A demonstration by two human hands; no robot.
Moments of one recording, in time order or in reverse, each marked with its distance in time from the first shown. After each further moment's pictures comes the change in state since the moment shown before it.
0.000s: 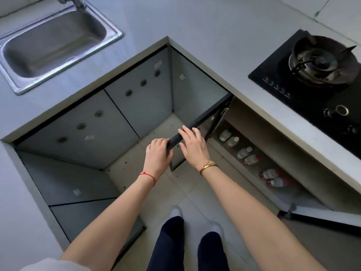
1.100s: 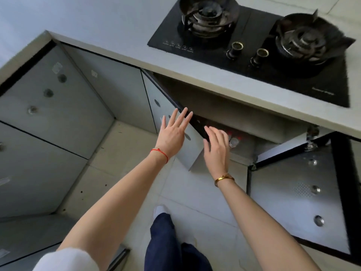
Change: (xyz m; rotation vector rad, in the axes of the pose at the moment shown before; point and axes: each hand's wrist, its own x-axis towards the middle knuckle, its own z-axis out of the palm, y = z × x) left_hand -0.010 0.206 0.151 0.269 -0.206 0.714; right_hand -0.212 0.192 0.006 0.058 0.683 0.511
